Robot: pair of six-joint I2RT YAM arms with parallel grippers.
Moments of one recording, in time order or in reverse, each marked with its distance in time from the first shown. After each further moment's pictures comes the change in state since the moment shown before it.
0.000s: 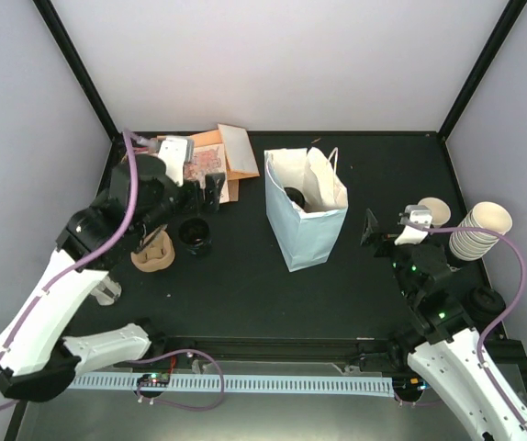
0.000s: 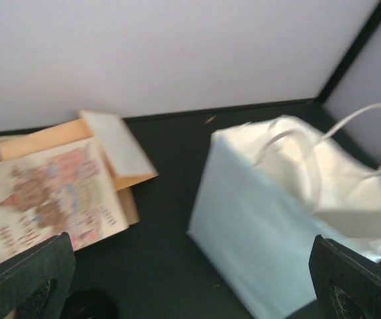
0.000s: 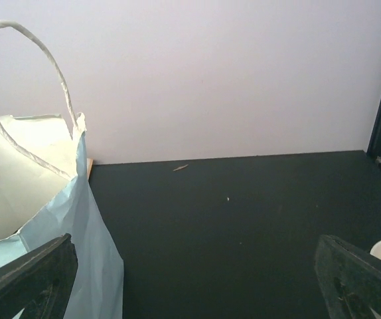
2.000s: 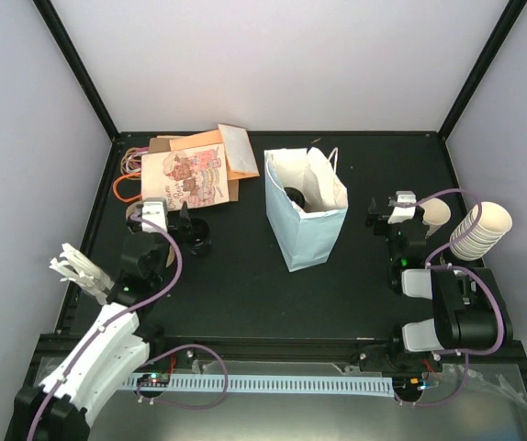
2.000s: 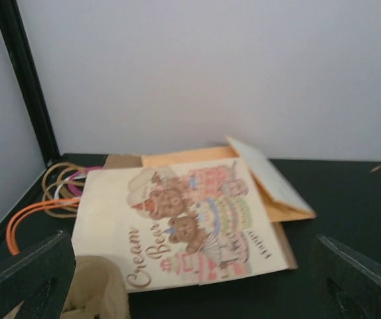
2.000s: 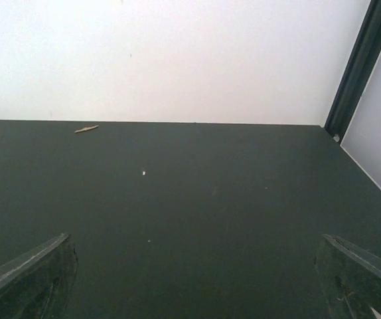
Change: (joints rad) left arm 0.394 -0.476 -1.231 1.088 -0.101 0.233; right arm -0.409 0.988 -0.209 1.165 -0.259 -0.204
